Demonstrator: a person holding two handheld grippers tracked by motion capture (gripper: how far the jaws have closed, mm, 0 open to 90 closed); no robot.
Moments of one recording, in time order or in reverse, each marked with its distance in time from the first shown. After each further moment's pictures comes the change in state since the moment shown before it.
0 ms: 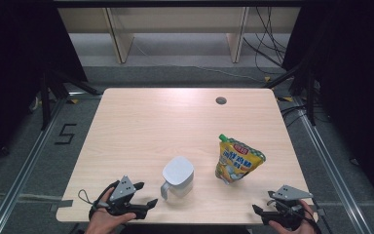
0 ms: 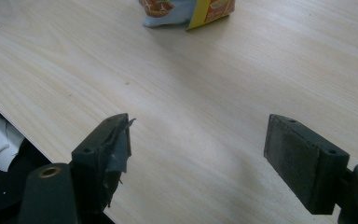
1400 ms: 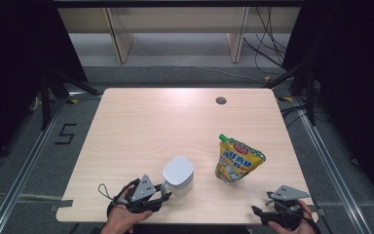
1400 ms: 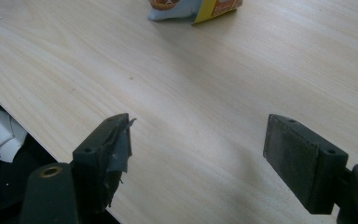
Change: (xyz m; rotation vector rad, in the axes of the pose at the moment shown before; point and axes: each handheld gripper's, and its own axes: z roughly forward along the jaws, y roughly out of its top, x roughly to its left) left arm -0.024 0.019 0.035 -0.006 -0.047 0.124; right arm 0.002 0.000 0.001 0.016 -0.001 0.000
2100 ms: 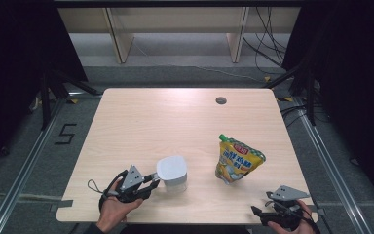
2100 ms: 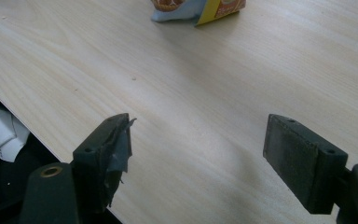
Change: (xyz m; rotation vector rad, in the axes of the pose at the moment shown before) left arm 0.040 -0.007 -0.006 -0.033 0.127 -0.050; right arm 0.002 0.001 0.001 -0.008 0.006 -0.004
